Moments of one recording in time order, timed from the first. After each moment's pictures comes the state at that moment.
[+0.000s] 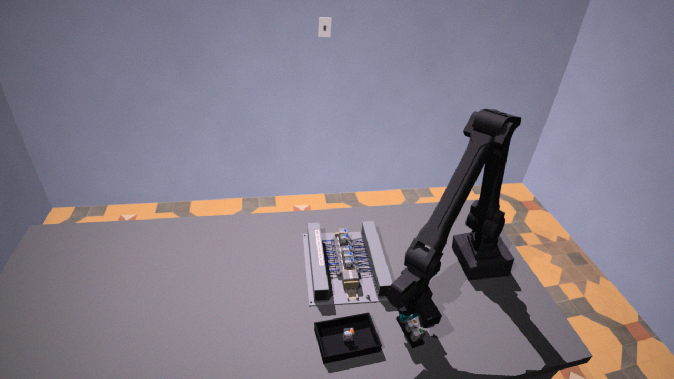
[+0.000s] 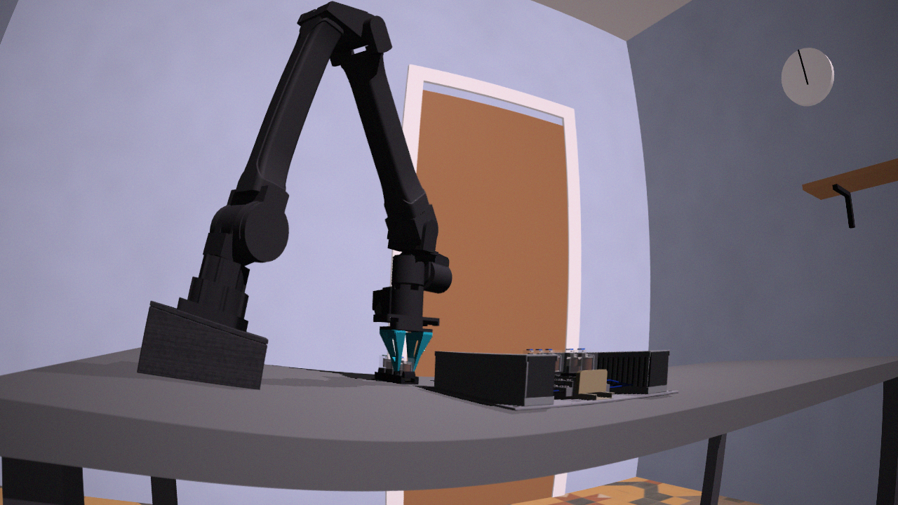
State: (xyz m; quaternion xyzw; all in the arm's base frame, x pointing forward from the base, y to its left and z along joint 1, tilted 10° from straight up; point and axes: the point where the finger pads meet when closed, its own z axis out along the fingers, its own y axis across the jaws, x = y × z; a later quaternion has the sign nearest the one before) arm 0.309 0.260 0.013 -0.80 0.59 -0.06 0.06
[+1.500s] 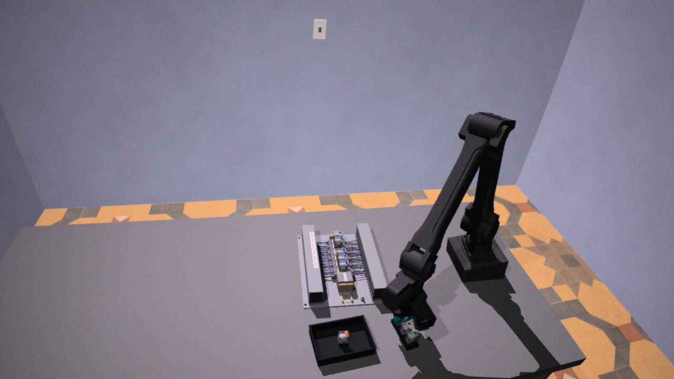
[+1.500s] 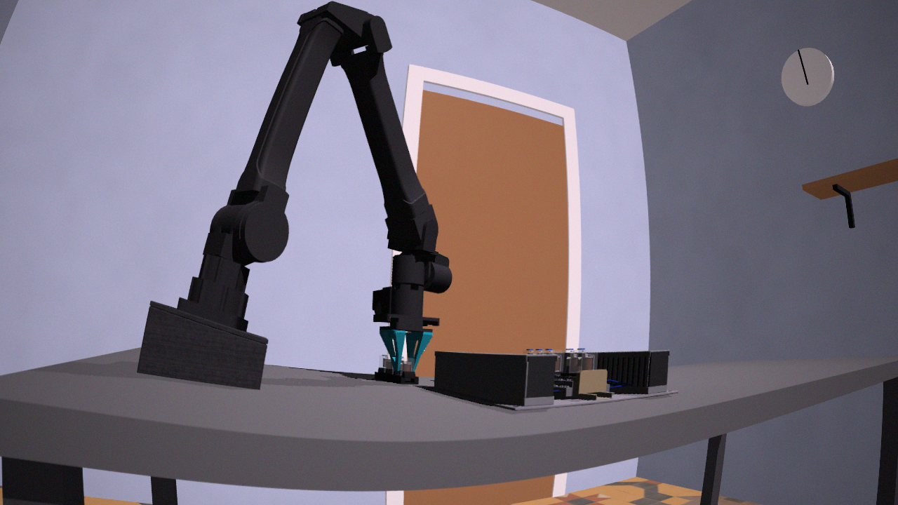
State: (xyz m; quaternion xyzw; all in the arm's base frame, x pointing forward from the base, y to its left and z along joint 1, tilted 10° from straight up) arm 0.309 0.260 0.013 -0.80 0.59 -0.06 0.06
